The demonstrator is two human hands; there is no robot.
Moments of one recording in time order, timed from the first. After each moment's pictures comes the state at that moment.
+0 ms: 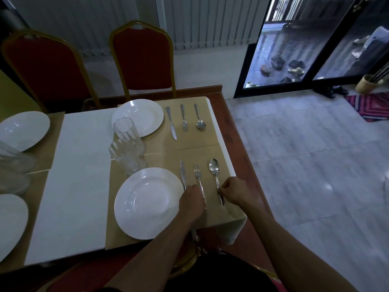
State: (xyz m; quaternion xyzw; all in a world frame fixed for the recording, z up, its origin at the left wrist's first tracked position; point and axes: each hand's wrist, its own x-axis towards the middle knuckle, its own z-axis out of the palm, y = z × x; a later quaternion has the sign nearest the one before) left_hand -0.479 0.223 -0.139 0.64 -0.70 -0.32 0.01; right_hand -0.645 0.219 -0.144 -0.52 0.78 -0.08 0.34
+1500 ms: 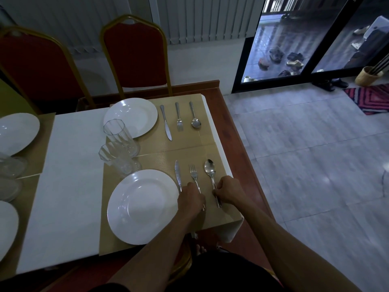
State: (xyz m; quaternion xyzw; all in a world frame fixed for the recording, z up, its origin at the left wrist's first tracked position) left_hand -0.498 0.208 -0.152 0.69 -0.64 -0.34 0.02; right_hand -0.648 0.201 -0.160 -0.54 0.76 -0.04 0.36
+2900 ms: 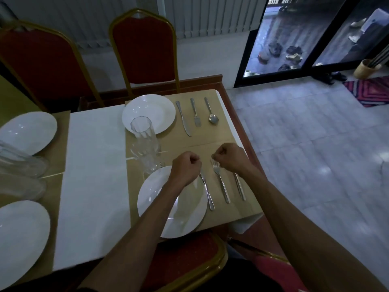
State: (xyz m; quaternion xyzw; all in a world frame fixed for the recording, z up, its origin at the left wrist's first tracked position) left_hand -0.391 0.134 -0.082 0.62 -0.63 -0.43 0.19; right_hand -0.566 0.144 -0.067 -0.53 0.76 -0.19 0.33
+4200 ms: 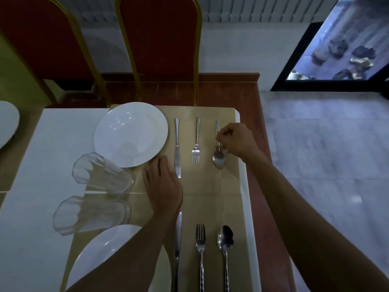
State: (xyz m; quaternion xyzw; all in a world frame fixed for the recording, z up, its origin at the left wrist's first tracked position) left_hand -0.452 -0.005 -0.217 0.79 -0.58 -0.04 0.19; right_hand -0.655 -0.126 -0.135 -0.58 0.69 -0.22 0.38
